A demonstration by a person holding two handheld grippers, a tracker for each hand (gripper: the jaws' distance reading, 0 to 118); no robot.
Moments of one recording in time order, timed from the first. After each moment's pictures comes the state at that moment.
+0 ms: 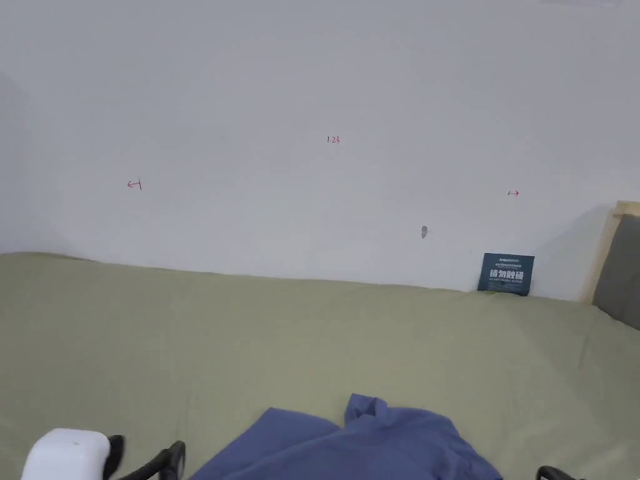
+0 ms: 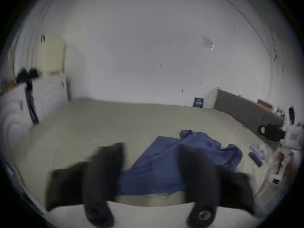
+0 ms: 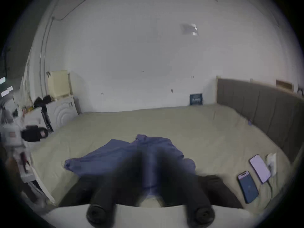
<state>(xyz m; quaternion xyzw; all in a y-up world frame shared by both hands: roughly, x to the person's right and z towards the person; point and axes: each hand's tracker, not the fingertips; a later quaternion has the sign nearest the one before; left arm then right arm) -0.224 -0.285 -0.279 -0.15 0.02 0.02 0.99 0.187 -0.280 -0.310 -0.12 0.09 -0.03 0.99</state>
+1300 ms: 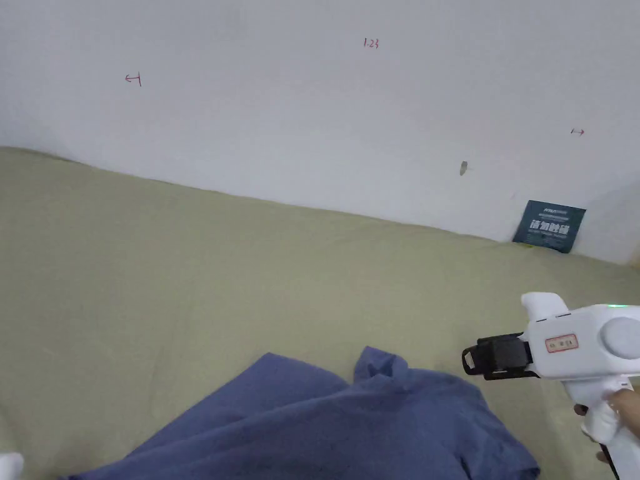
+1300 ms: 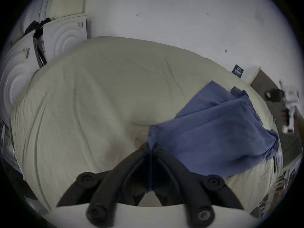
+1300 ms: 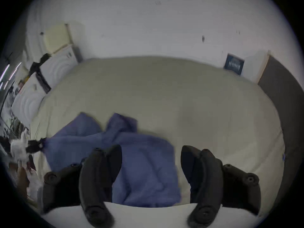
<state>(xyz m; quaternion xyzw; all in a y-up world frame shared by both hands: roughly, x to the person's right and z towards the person) -0.303 -0.430 -0.382 -0.41 0.11 0.12 0.90 0.216 -0.342 -0.722 -0.45 0.21 0.05 0.87</state>
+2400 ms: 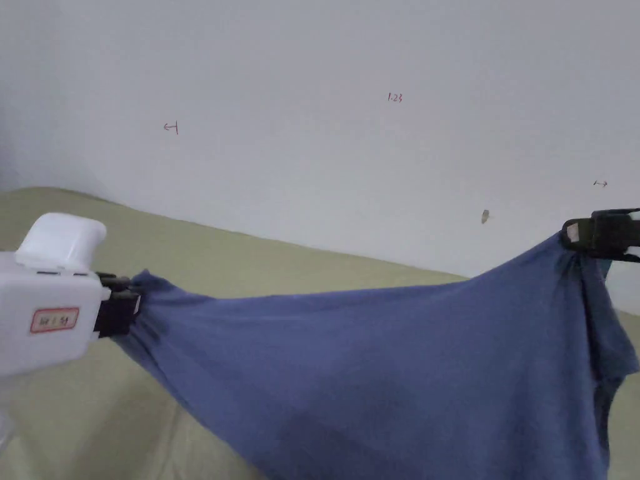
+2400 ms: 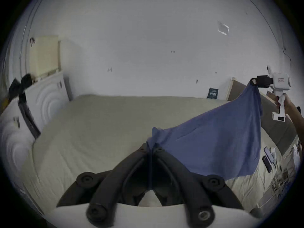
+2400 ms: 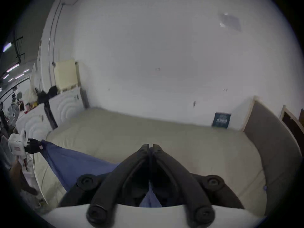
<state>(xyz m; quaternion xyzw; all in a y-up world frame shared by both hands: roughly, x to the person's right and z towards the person) -0.312 -0.210 -0.466 -0.25 0.01 0.02 0.97 0.217 -0.112 -0.664 -0.17 0.21 0.01 0.96</state>
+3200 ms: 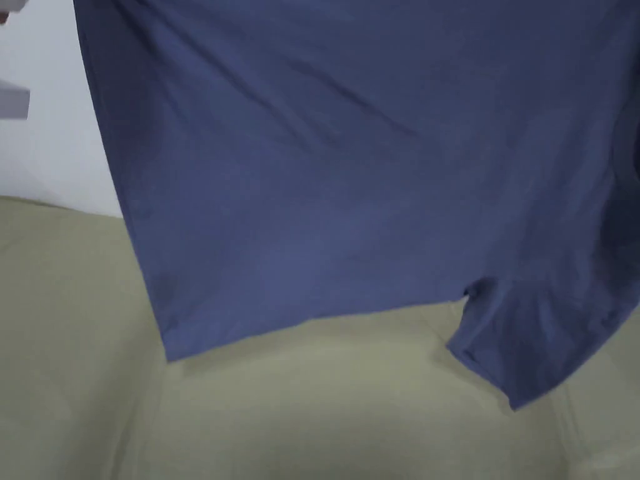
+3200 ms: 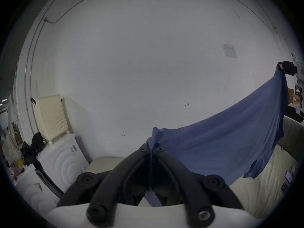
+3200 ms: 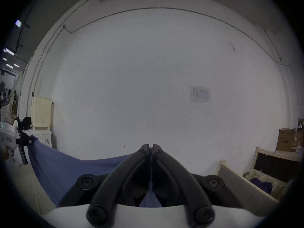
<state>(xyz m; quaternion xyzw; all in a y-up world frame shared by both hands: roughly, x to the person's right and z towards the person) -0.323 0.006 -0.655 -0.09 0.09 -0.09 0.99 0.241 0.092 -0.707 0.08 0.08 0.03 0.99</state>
